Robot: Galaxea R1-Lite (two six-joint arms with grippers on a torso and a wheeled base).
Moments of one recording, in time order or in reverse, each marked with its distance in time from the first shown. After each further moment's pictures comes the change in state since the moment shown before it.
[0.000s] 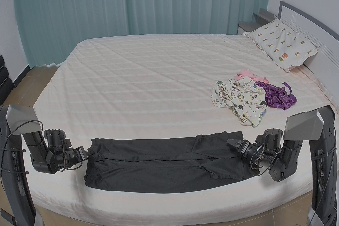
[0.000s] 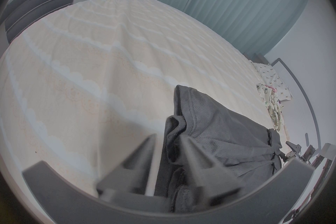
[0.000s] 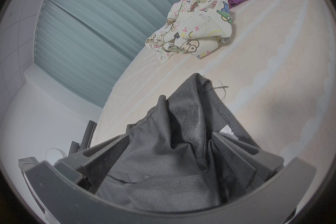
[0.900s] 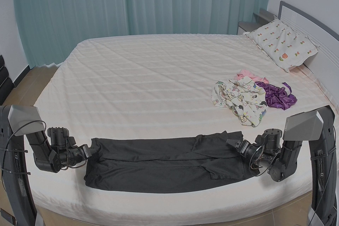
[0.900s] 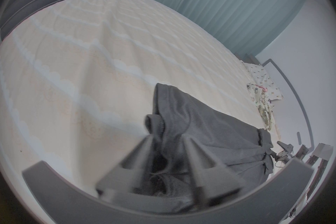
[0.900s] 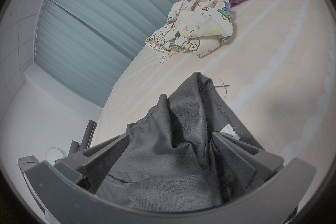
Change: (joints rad) left arm -0.035 0.005 -0.034 0.000 -0.063 -0.036; right arm 0.005 0.002 -0.002 0.000 0.000 0.000
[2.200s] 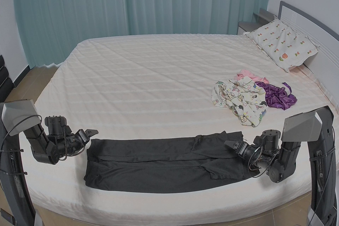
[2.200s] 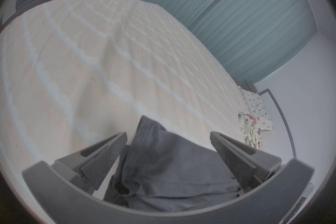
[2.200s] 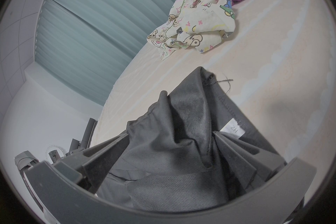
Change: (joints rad) left arm -0.014 -0.075 -0.069 0.029 0.021 -0.250; right arm 0.014 0.006 0.000 -0.001 -0.001 -0.001
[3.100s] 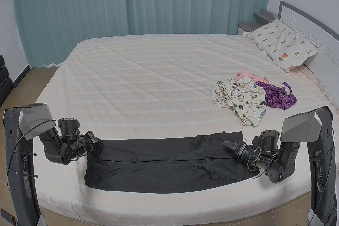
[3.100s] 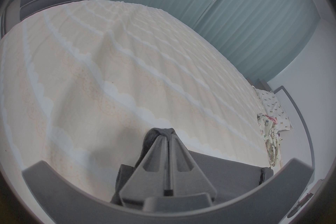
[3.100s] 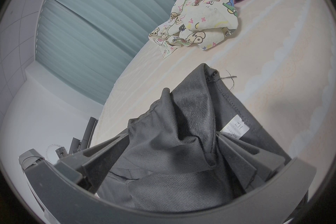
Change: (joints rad) left arm -0.066 0.147 -0.152 0.006 0.192 0.020; right arm 0.014 0.001 0.000 0.000 -0.001 0.001
